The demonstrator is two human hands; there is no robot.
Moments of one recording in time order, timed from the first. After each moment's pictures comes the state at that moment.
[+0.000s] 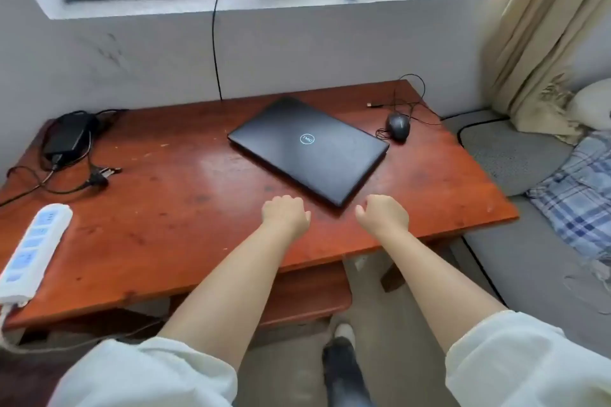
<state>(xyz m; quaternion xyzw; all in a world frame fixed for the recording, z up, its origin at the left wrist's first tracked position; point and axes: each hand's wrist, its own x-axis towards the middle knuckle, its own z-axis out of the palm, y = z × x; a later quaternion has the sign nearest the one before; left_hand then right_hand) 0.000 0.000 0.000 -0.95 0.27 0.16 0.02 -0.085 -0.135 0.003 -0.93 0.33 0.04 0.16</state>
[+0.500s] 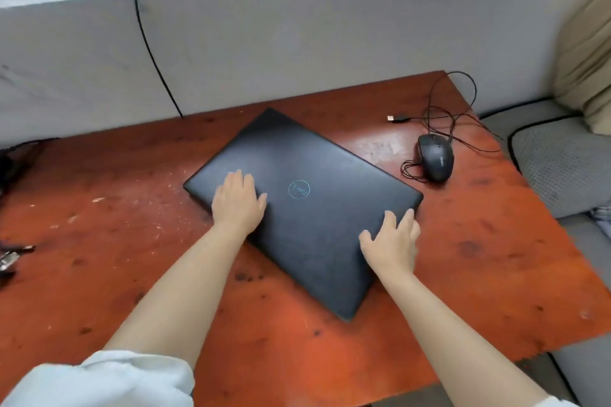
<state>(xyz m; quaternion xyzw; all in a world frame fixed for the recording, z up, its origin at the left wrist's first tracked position) 0.239 -0.080 -0.076 -0.98 0.21 0.05 0.00 0.073 -0.241 -0.083 -0.85 0.46 0.03 0.26</state>
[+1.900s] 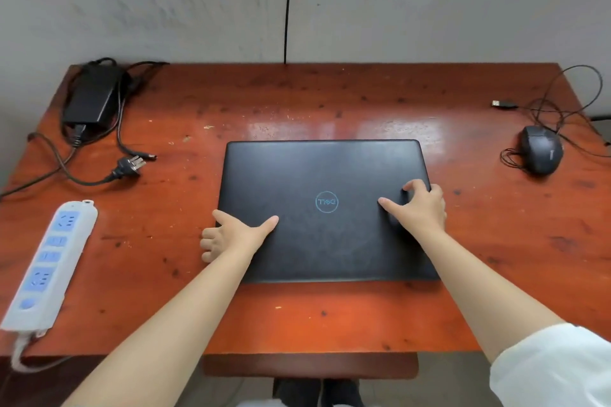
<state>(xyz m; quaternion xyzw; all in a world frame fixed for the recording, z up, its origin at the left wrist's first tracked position) 0.179 0.113 -0.092 -0.90 -0.31 0.23 -0.19 0.122 -0.145 -0.083 -0.86 0.40 0.05 0.31</state>
